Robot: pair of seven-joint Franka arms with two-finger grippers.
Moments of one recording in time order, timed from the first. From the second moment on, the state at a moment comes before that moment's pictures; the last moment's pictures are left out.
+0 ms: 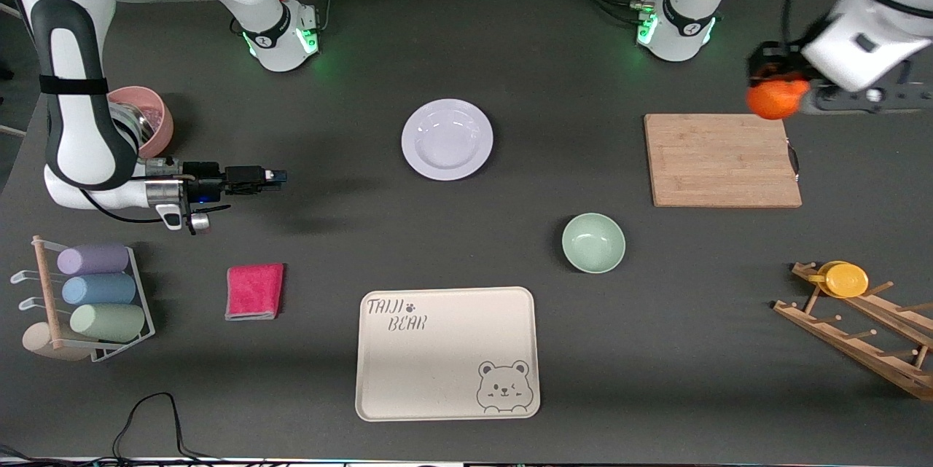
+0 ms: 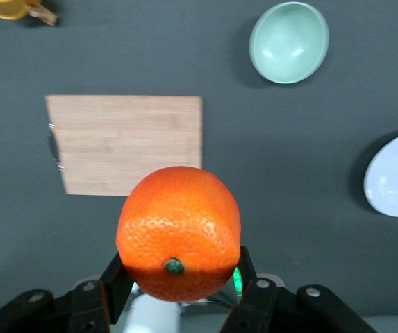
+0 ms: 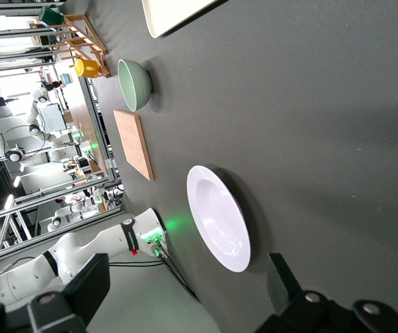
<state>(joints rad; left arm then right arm) -0.09 -0.05 -0.18 -1.56 -0.06 1.27 -0.30 0.35 0.28 -0.52 -2.17 1.07 1.63 -0.68</state>
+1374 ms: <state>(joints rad) -0.55 0.63 -0.63 -1.44 0.23 1.95 -1.43 0.51 0.28 -0.52 -2.29 1.26 1.81 -0.85</state>
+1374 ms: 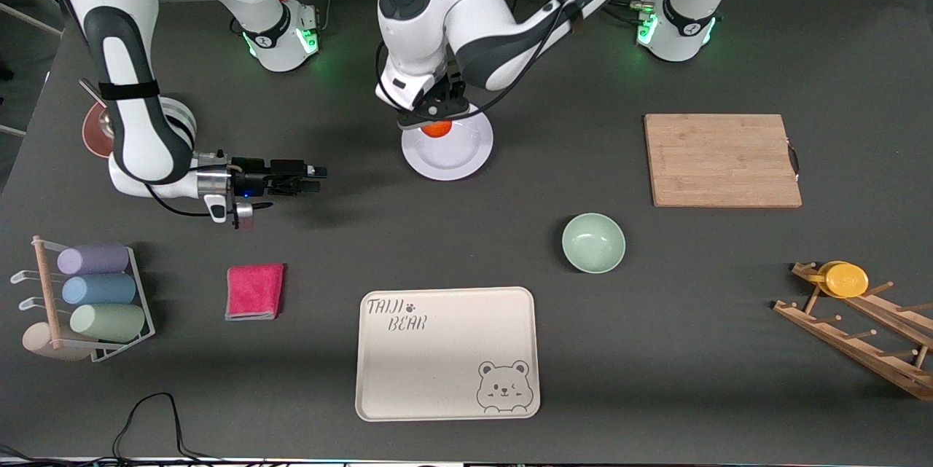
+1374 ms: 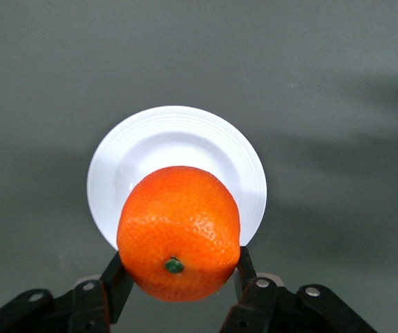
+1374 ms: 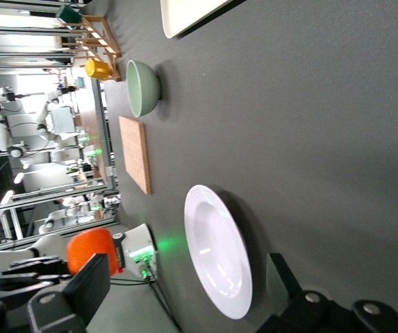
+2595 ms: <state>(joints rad) -0.58 0.74 -0.57 -1.70 0.30 2.29 -1.46 0.68 0.28 -0.52 -2.46 1.52 1.95 -1.03</state>
